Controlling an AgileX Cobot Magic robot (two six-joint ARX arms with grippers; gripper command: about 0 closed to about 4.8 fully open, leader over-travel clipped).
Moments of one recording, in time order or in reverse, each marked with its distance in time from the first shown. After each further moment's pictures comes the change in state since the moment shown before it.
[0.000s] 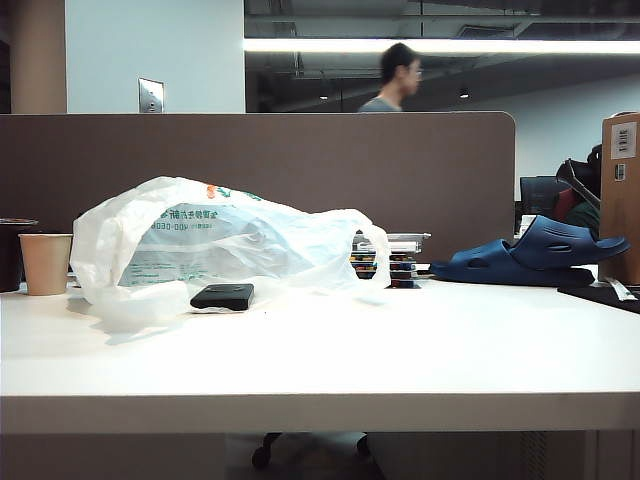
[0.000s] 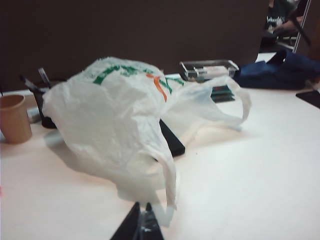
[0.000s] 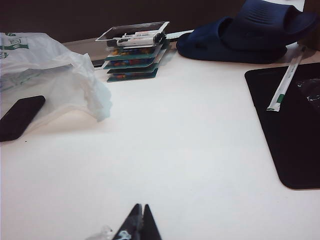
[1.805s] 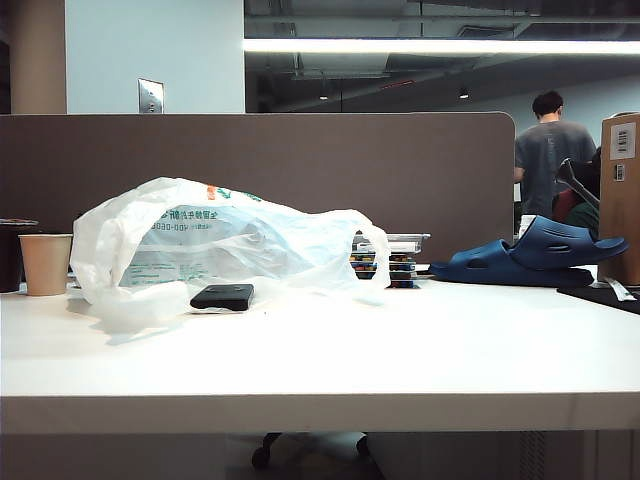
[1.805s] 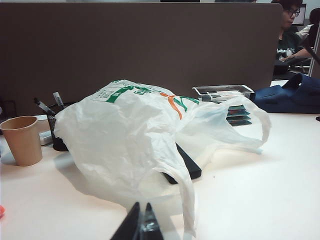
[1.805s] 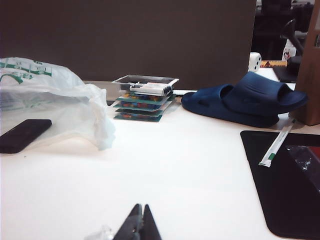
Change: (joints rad) left arm 0.000 -0.025 -0.232 0.344 -0.041 0.000; right arm 0.027 -0.404 -0.238 0.090 0.011 -0.151
